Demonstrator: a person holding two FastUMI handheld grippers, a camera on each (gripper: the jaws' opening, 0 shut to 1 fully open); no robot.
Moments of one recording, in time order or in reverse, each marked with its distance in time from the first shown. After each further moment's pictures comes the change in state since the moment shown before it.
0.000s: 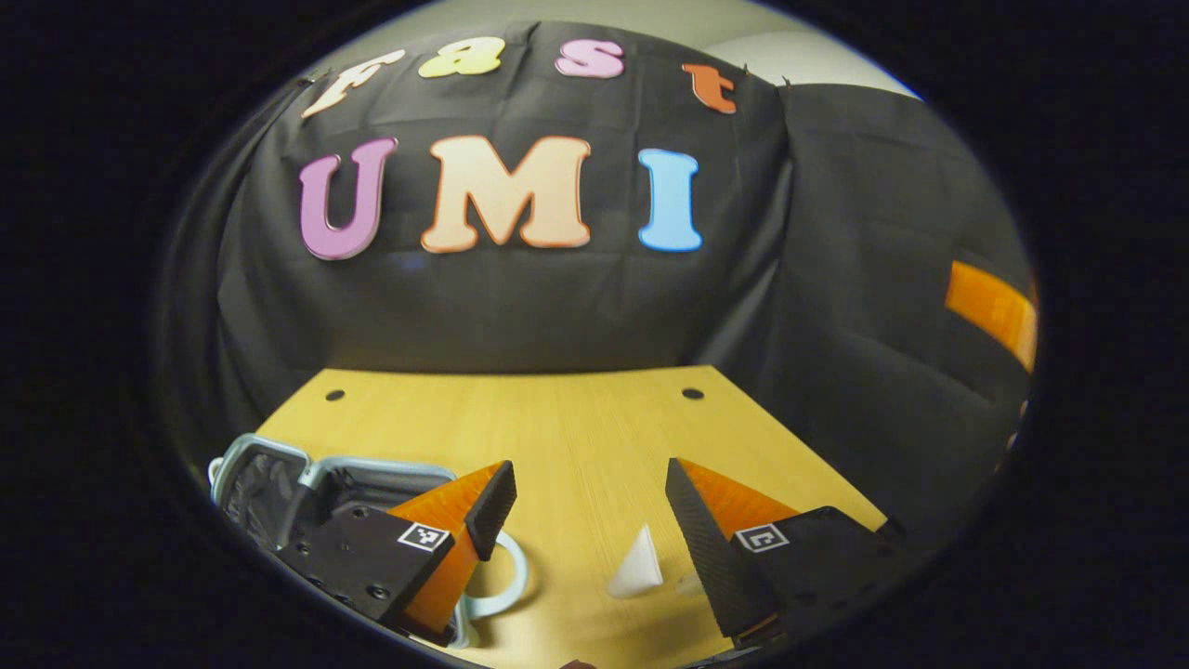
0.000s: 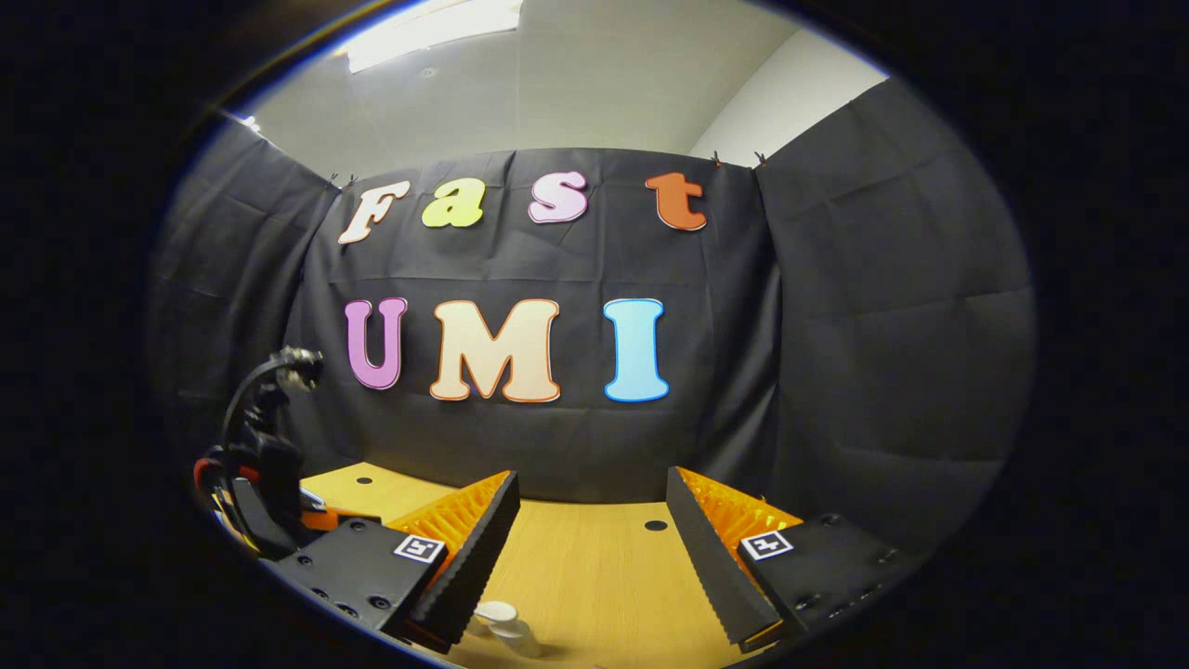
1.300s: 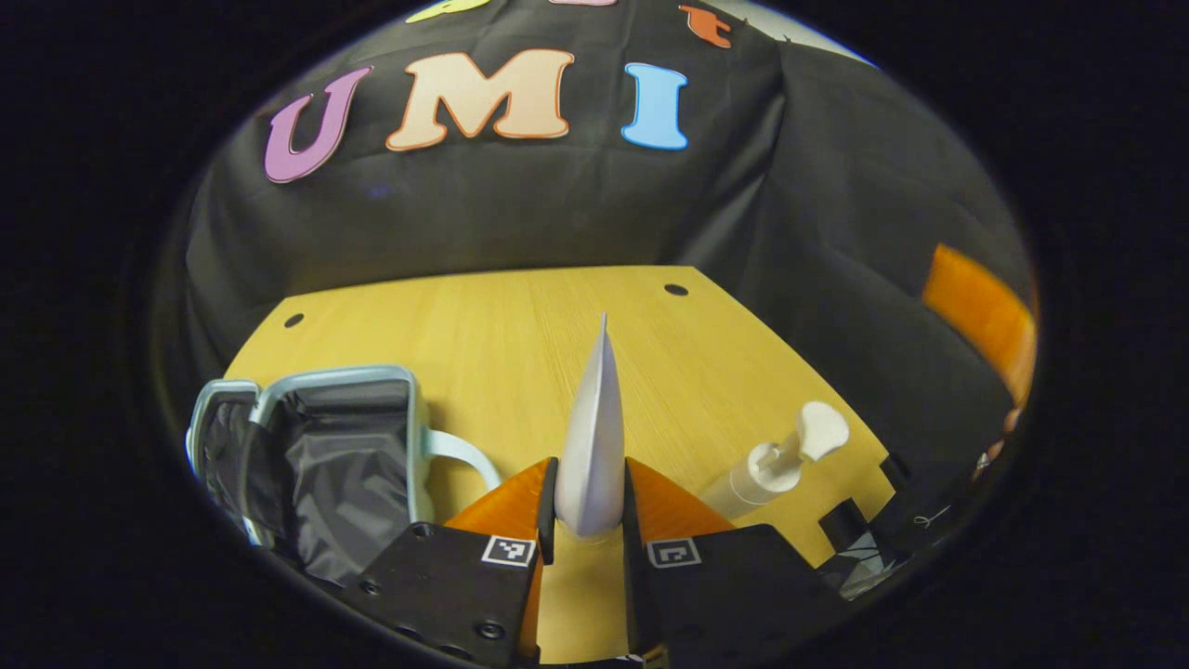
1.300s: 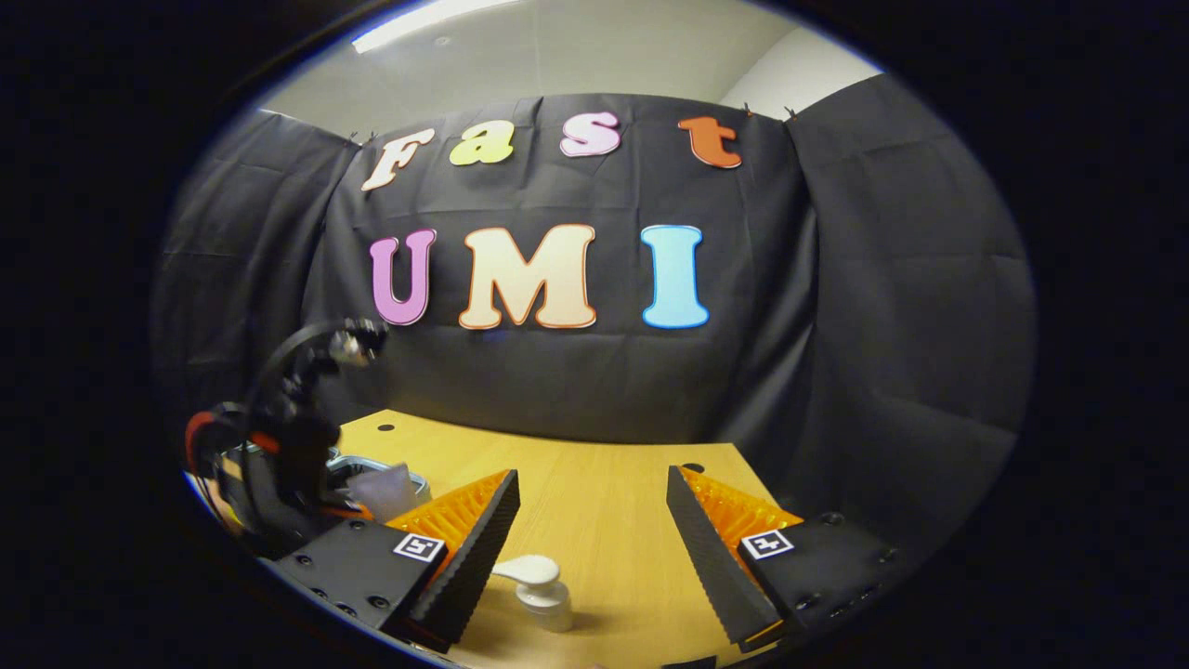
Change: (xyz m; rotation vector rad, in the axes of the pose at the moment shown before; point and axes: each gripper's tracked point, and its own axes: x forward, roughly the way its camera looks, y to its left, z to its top) left arm -0.005 0.027 -0.060 -0.003 0.219 -0.083; right arm 0.010 0.064 -0.121 -0.005 0.190 0.077
